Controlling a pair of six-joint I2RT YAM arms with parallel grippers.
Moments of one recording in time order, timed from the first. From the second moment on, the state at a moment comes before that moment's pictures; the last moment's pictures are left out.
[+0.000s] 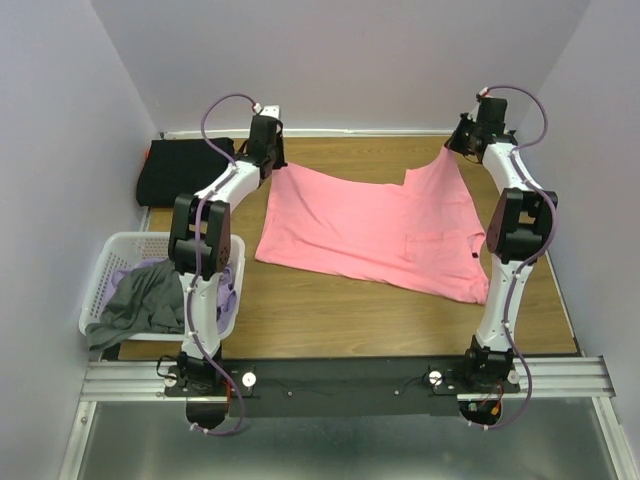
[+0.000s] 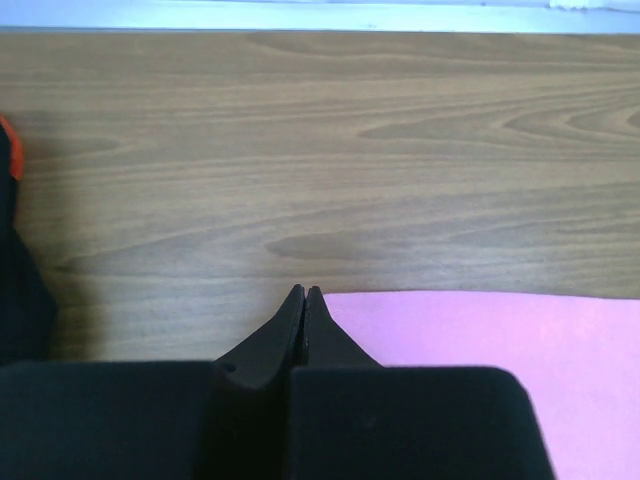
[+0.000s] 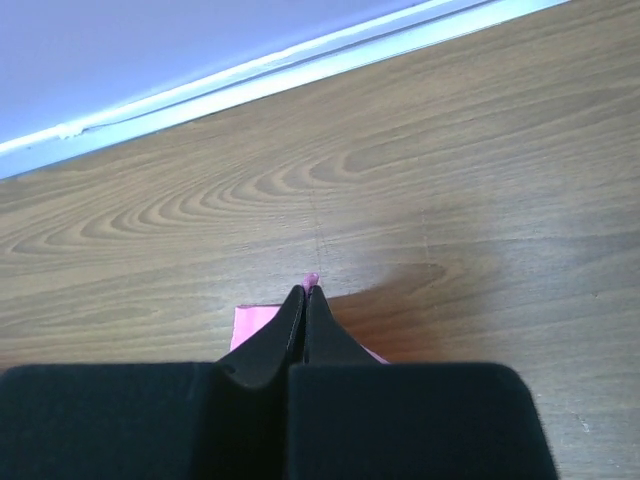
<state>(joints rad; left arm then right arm) -0.25 2.16 1.71 -0.12 -0.11 -0.21 -0.09 2.29 1.99 -0.32 -0.18 0.29</state>
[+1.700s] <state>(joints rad) -0.22 1.80 1.11 0.11 -0.10 -0.19 -0.09 1.16 0.81 -0.28 0.04 0.37</state>
